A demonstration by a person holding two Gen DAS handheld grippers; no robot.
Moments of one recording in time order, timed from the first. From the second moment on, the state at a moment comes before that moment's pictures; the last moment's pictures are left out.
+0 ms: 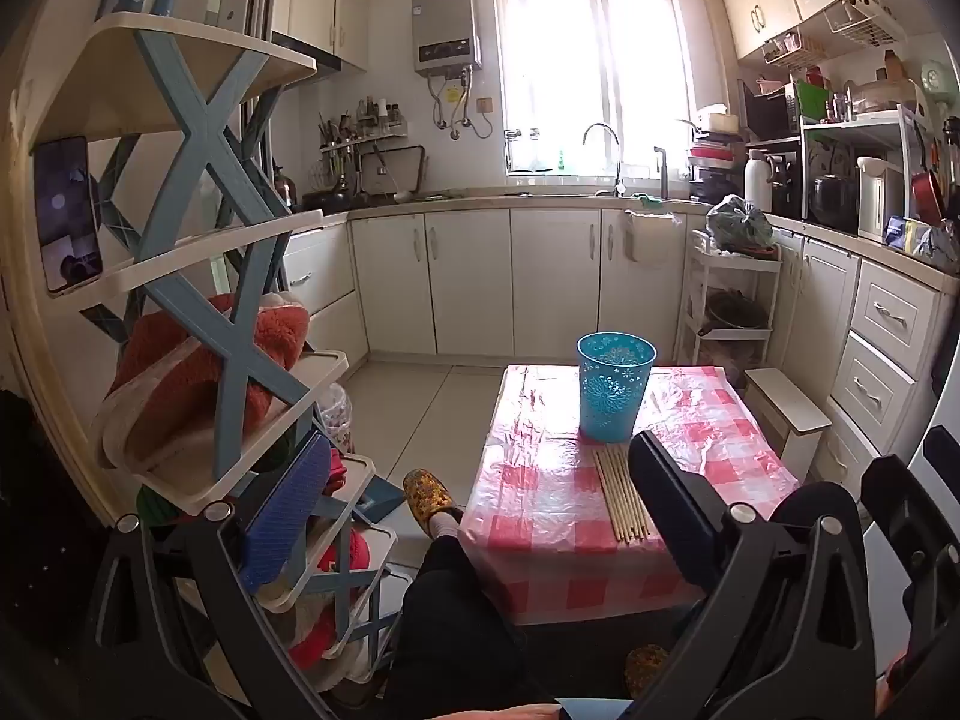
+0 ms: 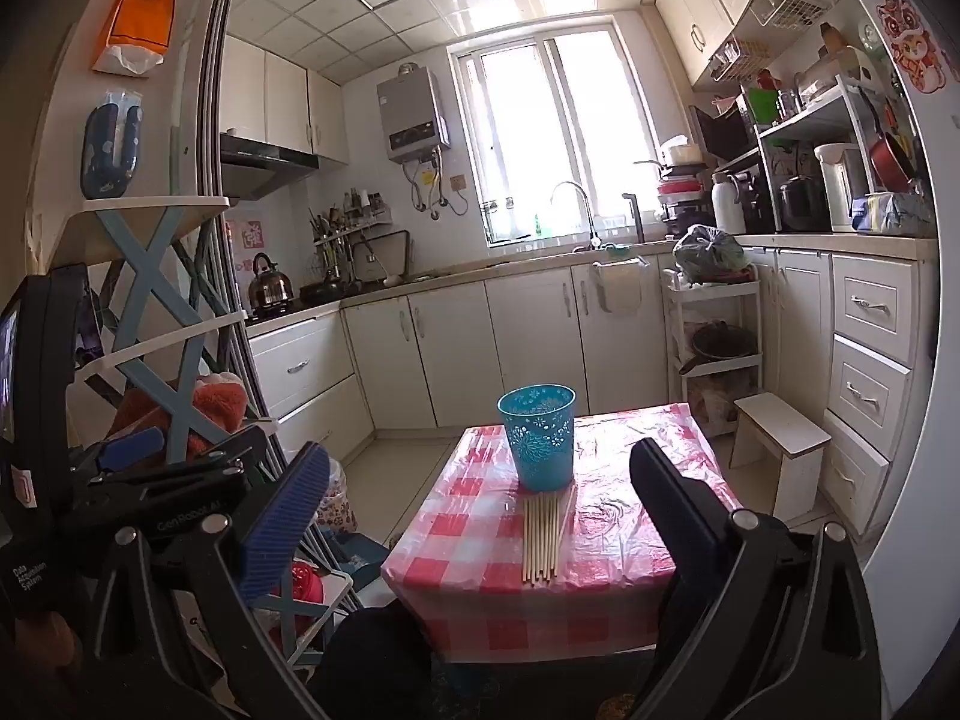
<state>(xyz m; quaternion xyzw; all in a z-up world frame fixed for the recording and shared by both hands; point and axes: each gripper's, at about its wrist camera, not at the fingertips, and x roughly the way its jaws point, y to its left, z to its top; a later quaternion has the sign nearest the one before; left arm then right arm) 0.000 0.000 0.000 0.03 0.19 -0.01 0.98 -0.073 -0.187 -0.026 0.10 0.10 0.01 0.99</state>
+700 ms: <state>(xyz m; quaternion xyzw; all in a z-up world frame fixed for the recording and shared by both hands) -0.004 -0.006 0.002 0.04 0.19 -0.02 0.98 -0.076 -0.190 -0.023 0.10 0.10 0.01 0.99</state>
